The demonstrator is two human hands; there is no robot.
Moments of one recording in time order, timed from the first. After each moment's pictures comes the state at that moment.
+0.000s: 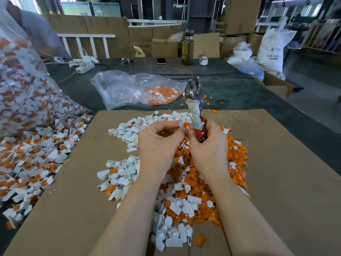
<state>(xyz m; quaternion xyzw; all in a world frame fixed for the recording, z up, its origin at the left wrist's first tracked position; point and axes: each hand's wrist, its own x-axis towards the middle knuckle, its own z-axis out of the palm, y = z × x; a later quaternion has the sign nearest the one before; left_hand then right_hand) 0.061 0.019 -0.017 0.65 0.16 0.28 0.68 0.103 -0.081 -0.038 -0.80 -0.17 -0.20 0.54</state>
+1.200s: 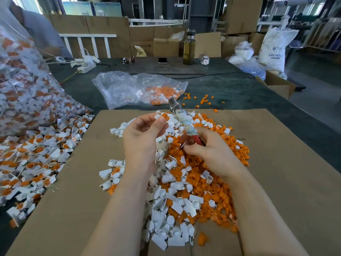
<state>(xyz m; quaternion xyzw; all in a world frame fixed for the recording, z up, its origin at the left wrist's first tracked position) 0.058 0.048 -0.017 0.54 0.14 0.32 0.76 0.103 -0.105 -0.021 -0.81 -0.27 0.09 0.52</state>
